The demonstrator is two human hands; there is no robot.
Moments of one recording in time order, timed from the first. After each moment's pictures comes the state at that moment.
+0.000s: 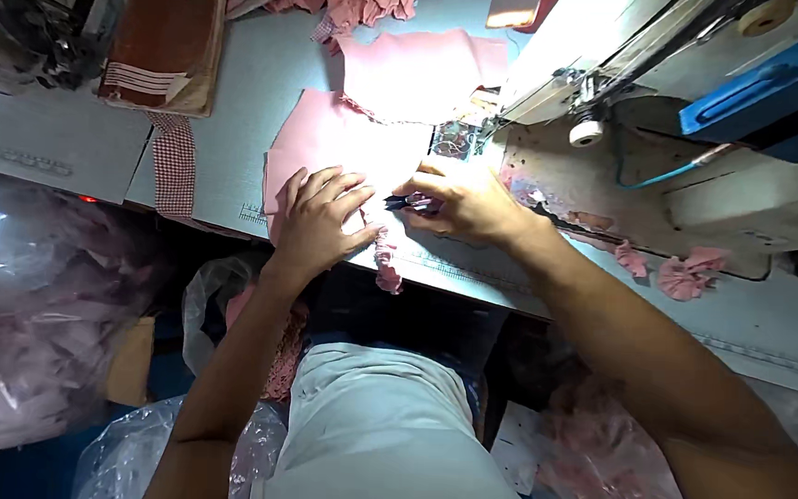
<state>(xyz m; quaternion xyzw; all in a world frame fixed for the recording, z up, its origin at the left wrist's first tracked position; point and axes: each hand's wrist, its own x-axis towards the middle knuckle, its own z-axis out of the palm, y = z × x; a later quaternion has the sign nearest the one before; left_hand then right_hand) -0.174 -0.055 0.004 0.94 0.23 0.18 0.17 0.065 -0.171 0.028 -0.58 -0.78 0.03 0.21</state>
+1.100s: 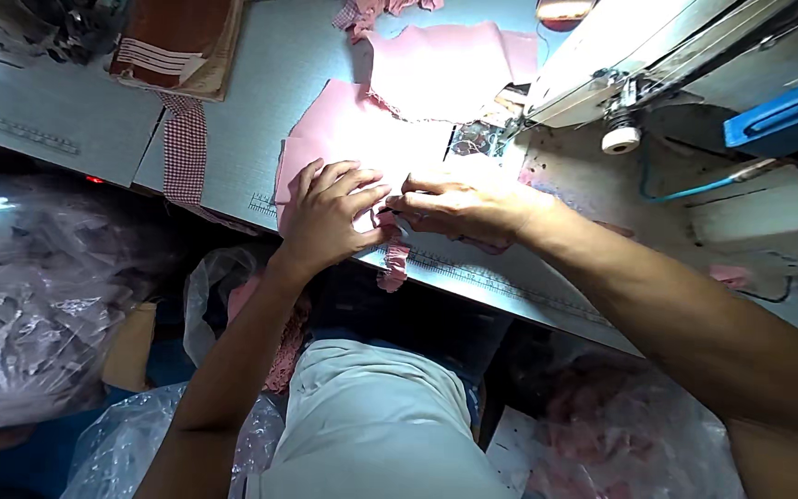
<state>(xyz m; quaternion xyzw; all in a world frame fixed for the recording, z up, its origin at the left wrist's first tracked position) -0.175 -0.051 0.001 0.94 0.20 0.20 0.17 0.063 -0.146 0.043 -0.40 -0.91 0.02 0.15</state>
